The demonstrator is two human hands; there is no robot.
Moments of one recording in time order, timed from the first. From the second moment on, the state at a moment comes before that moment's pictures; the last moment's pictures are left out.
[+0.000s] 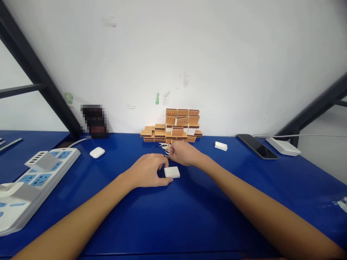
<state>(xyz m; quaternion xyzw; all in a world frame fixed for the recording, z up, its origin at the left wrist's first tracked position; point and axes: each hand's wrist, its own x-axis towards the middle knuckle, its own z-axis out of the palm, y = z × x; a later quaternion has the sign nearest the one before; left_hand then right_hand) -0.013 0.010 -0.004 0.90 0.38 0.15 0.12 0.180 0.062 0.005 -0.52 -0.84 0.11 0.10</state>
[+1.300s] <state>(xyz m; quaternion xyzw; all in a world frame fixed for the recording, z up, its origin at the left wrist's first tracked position) -0.015 0.010 -0.002 0.91 0.38 0.14 0.10 0.234 0.068 -0.001 -0.45 -0.87 0.16 0.12</state>
